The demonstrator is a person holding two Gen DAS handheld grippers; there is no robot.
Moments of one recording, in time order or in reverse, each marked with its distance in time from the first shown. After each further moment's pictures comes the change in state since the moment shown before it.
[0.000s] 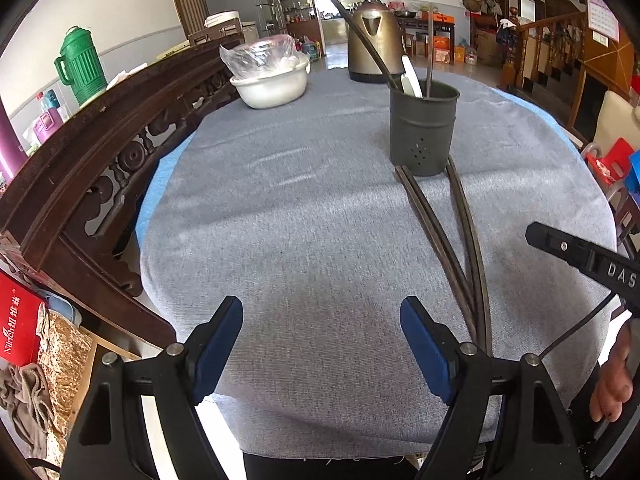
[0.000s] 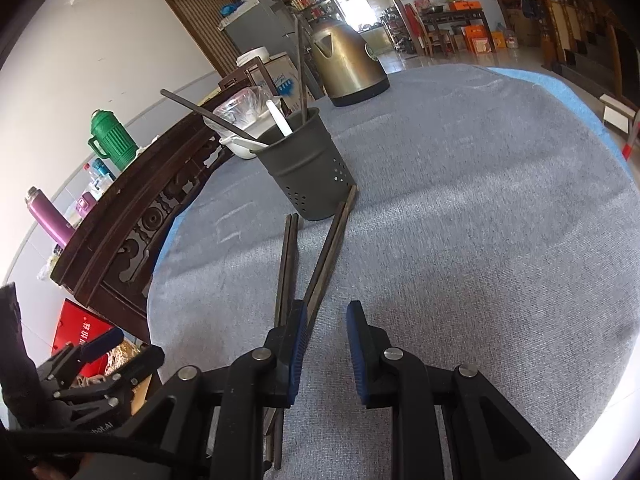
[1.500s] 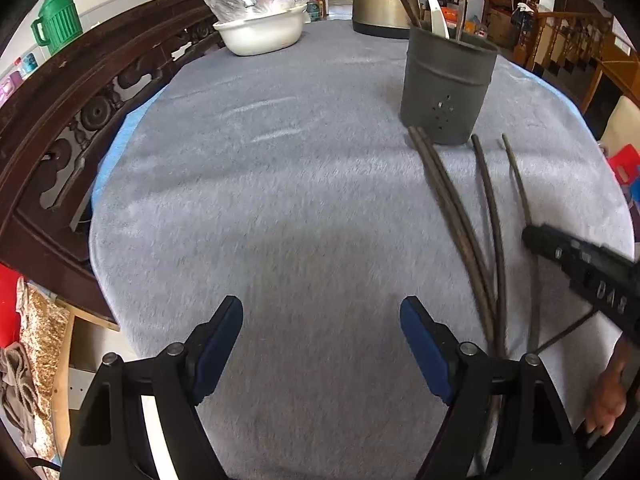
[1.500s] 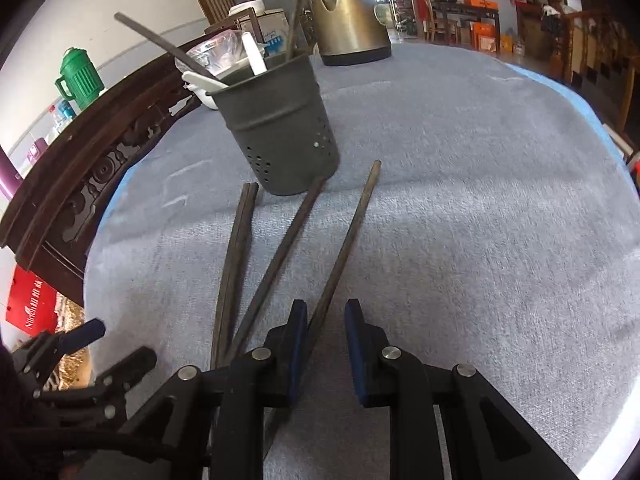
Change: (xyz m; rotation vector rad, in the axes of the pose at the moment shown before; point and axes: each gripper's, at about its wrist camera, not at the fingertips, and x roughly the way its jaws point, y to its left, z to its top) left arm 0.068 -0.002 0.016 -0.058 0.152 -0.063; right arm 0.064 0.000 0.019 -0.122 0.145 -0.148
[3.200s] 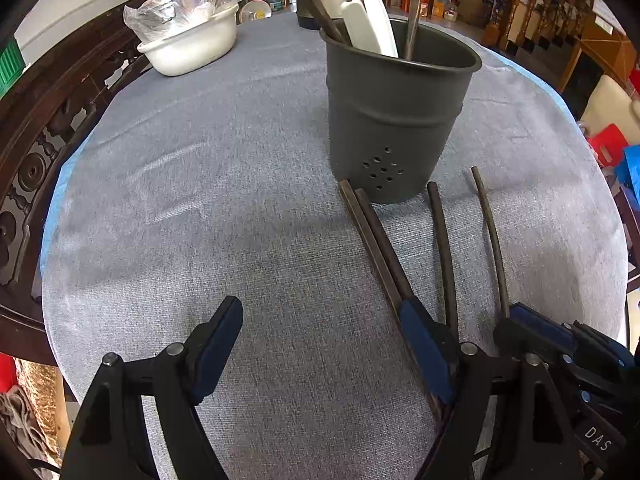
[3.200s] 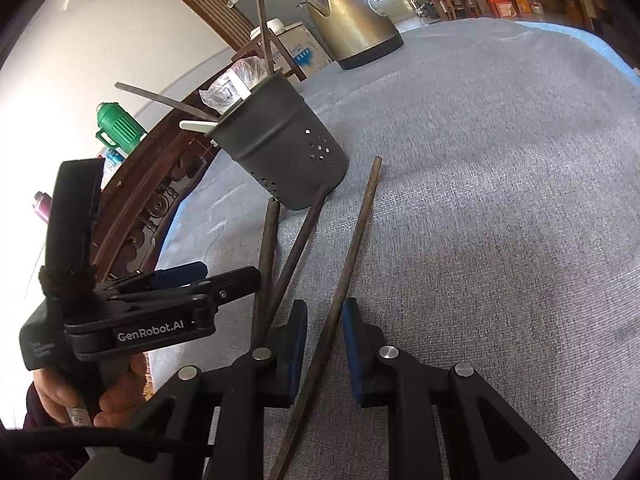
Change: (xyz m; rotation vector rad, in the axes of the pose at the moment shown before) left arm 0.035 -0.082 0.097 0.090 0.061 -0.061; right arm 0.005 -0.050 -0.002 0.117 -0.033 0.300
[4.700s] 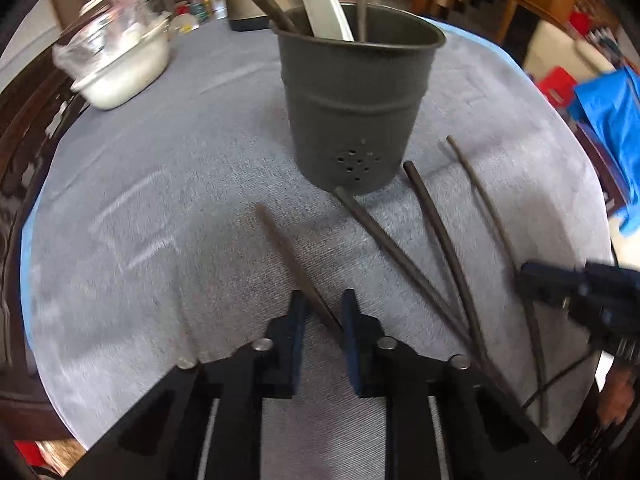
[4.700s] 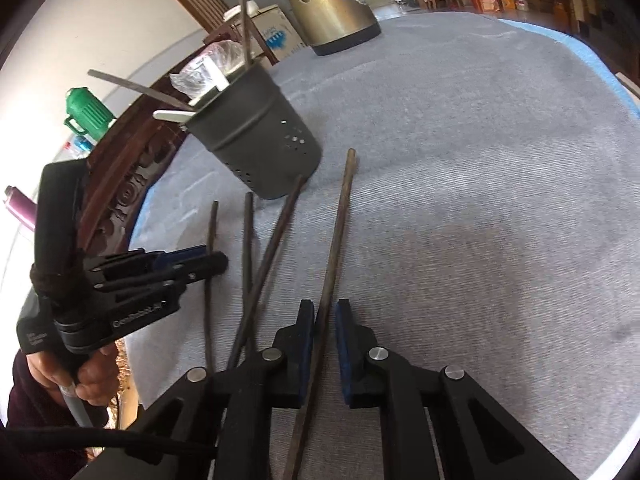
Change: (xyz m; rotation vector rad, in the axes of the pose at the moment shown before) left arm 0.010 0.055 -0.002 0.259 0.025 -0.133; right arm -0.003 0.005 0.012 0.029 0.089 -0.157
